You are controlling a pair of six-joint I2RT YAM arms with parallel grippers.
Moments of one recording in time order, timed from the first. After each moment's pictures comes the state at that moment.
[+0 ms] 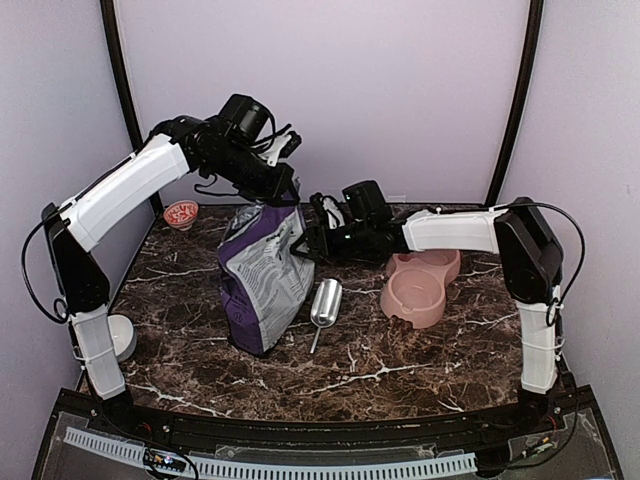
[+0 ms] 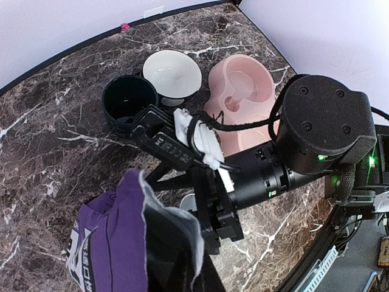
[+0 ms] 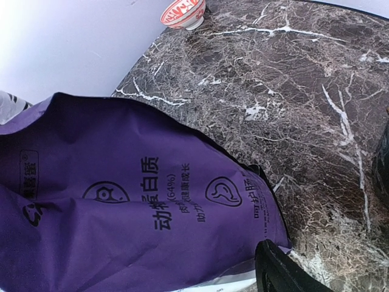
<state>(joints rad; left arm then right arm) -0.68 1.88 2.09 -1.02 0.22 -0.24 0.75 2.09 1.56 -0.04 -0.45 0.42</state>
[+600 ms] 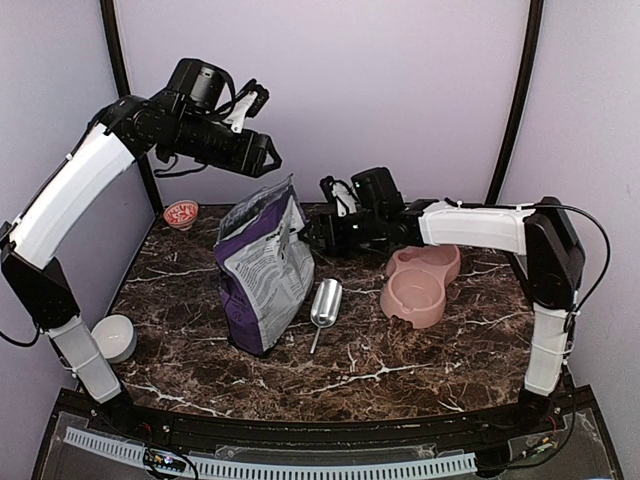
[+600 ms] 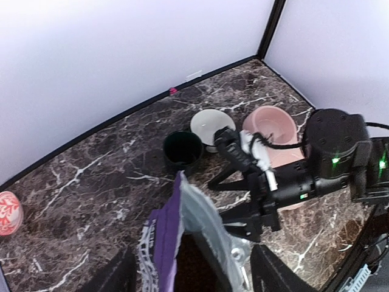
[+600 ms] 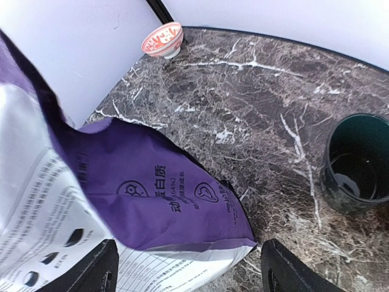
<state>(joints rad) -0.71 1.70 2.11 -1.03 -0.03 -0.13 0.76 1.96 1.51 -0.10 -0.28 0.36</state>
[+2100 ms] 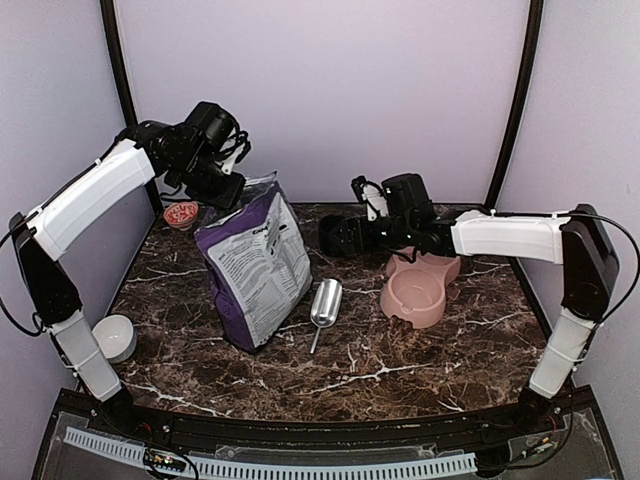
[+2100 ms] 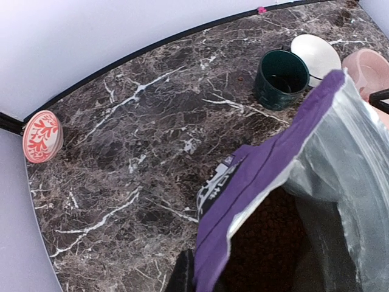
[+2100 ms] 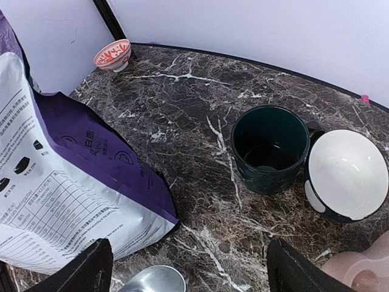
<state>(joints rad) -0.59 1.70 1.89 -1.10 -0.22 -0.12 0.72 1.75 1.26 -0.03 -0.09 0.25</state>
